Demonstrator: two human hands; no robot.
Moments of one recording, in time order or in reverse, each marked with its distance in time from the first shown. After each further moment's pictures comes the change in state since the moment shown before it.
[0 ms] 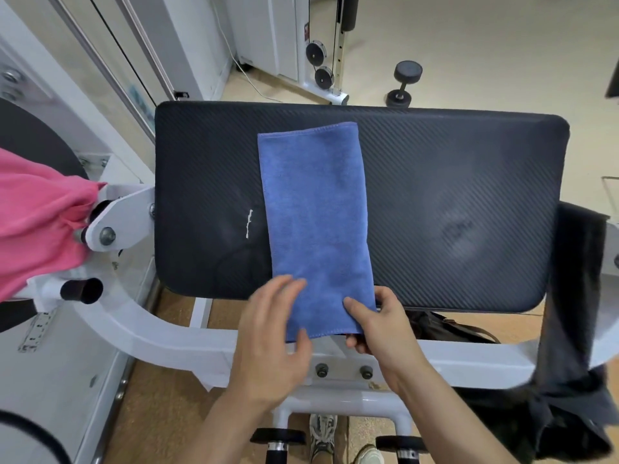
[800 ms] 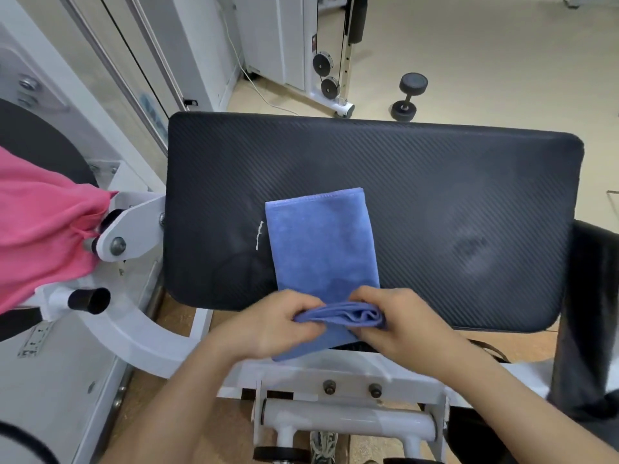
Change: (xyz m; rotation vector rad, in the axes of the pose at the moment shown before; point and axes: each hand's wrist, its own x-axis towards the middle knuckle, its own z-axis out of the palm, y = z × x) left_hand 0.076 -0.003 -0.039 -0.268 -0.821 -0.169; right_hand 0.025 -0.031 -0.028 -0.975 -0.329 -0.827
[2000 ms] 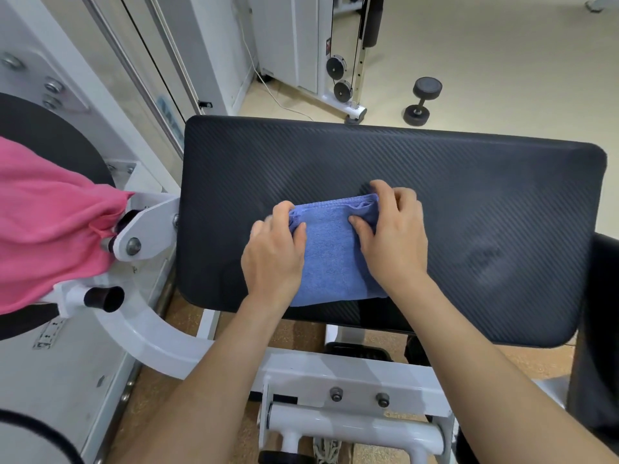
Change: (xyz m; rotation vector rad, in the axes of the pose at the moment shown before) left_hand 0.055 -0.004 -0.023 0.398 1.106 -0.133; right_hand 0.100 -0.003 -0.013 -0.215 0.619 0.284
